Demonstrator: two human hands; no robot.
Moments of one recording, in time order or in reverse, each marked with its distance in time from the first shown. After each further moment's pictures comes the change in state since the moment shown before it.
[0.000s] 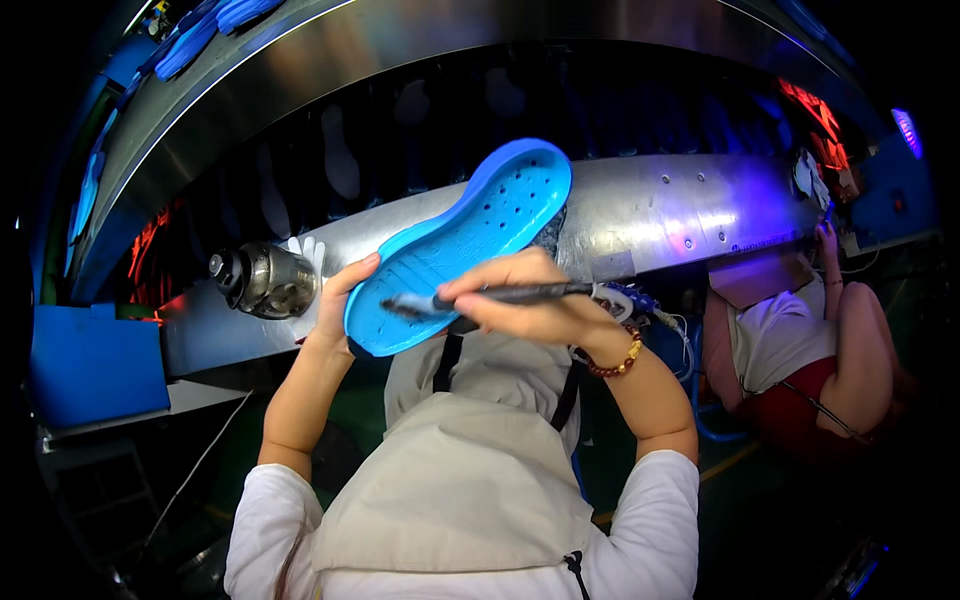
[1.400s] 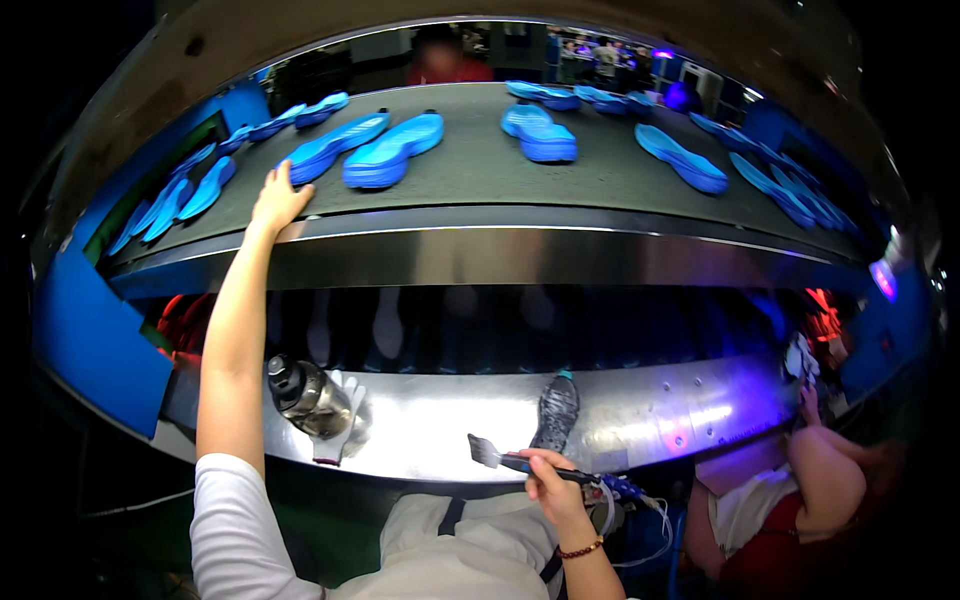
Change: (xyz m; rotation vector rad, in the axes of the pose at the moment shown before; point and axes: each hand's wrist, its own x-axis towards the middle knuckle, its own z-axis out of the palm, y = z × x) left_hand 0.016 0.338 -0.087 1.767 1.465 0.665; right_hand -0.026 0.081 0.016 0.665 0.471 0.108
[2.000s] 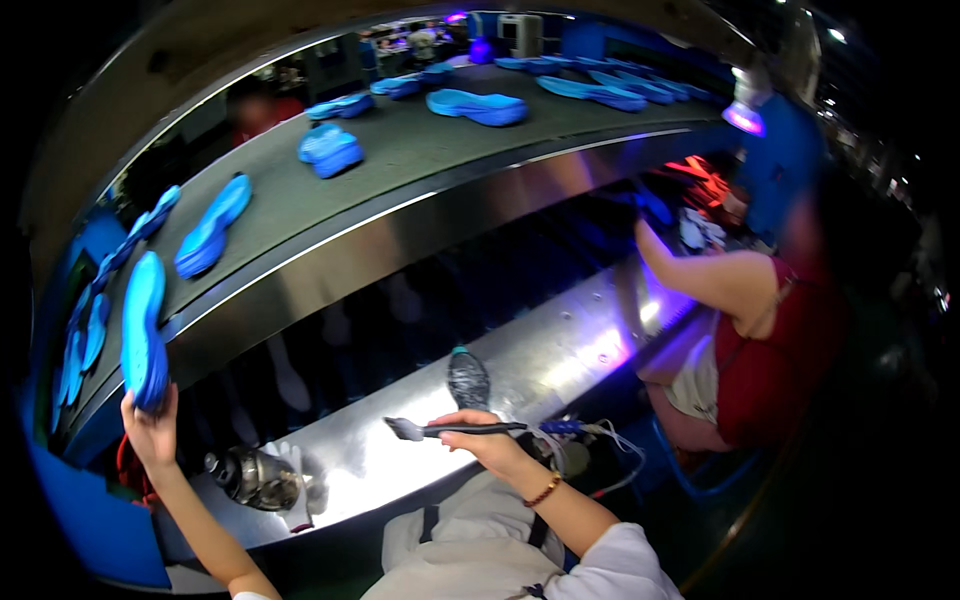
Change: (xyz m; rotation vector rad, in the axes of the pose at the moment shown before) left_hand -0.153 -0.071 -0.048 -2.130 -0.605 -0.099; right_hand 0.009 -0.019 0.002 -0.033 -0.030 -0.093
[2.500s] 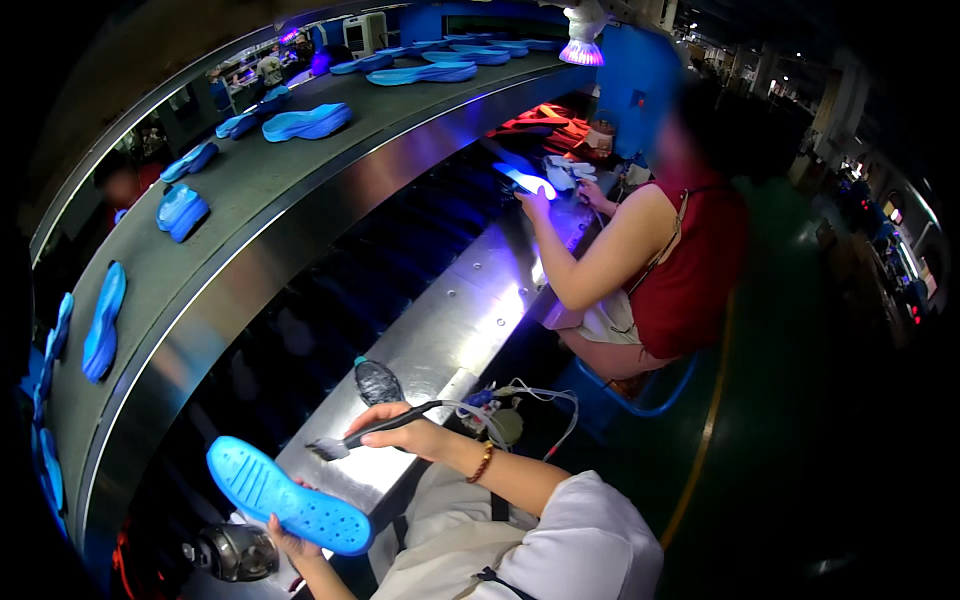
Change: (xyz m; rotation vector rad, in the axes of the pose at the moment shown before) left_hand -0.109 -0.273 0.031 -0.276 0.031 -0.456; right_hand -0.007 -0.014 -0.018 -0.031 -0.045 -0.122
